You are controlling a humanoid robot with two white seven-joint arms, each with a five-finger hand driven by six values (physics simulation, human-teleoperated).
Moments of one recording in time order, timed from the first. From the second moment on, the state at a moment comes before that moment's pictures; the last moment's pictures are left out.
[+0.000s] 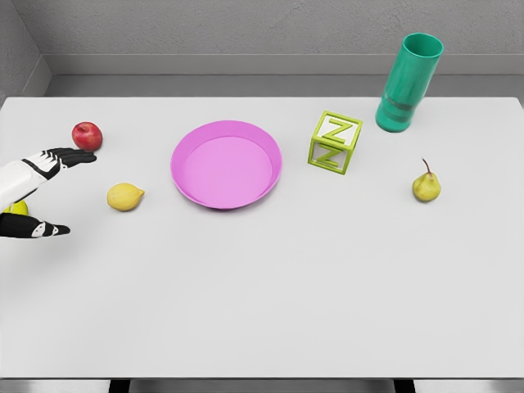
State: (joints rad) left arm 0.07 0.82 0.11 -1.66 -0.07 -0.61 -0.47; right arm 0.02 0.00 -0.27 0.07 0.32 -0.13 -0.20
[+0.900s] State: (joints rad) left arm -0.24 0.71 -0.04 -1.57 -0.34 -0.61 -0.61; right arm 0.02 0.00 -0.27 0.07 0.32 -0.13 -0.20
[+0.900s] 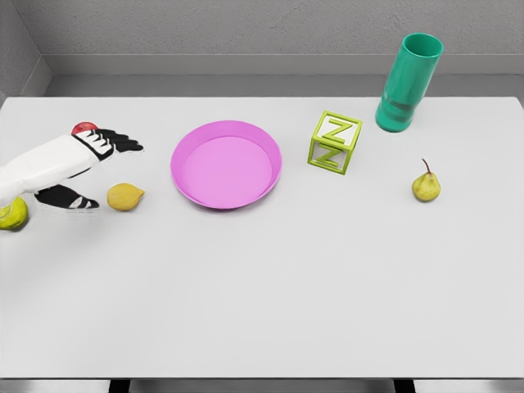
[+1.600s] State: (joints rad) left arm -0.29 0.58 -0.08 -1.46 -0.58 -0.61 -0.61; right arm 0.02 0.00 -0.27 0.07 0.32 -0.13 -0.20
